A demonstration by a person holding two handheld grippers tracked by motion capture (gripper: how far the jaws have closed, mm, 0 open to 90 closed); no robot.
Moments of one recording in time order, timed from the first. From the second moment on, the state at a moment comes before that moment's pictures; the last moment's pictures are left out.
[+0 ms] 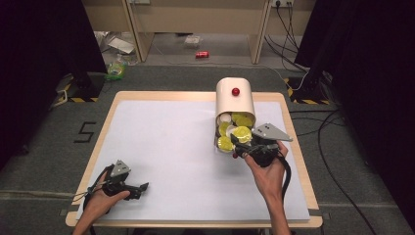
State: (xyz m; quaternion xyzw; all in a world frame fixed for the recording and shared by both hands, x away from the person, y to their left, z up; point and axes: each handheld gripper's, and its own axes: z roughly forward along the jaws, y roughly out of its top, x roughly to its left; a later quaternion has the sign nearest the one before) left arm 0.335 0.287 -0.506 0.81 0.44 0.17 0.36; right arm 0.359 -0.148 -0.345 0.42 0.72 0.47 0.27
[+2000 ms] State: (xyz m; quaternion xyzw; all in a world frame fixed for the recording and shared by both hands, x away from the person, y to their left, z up) left arm 0.335 0.287 -0.506 0.81 0.44 0.17 0.36; right arm 0.336 -0.226 -0.428 0.50 0.71 0.42 0.26
